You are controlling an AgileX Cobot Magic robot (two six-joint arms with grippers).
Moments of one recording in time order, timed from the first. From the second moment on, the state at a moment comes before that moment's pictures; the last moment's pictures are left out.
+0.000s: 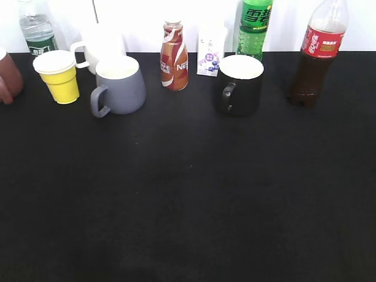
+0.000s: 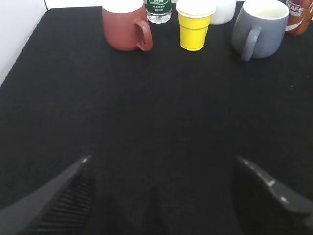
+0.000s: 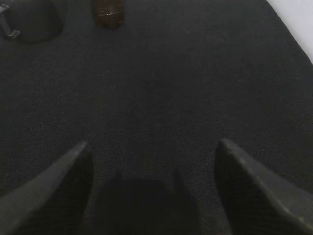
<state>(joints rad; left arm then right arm) -0.01 -0.01 -0.52 0.01 1.07 -0.03 0.02 -0.01 -0.51 -0.01 1.04 0.06</state>
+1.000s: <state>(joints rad) -0.33 1.33 -0.39 0.05 -0.60 -0.03 0.02 -0.01 -0.51 -0.01 1.04 0.06</state>
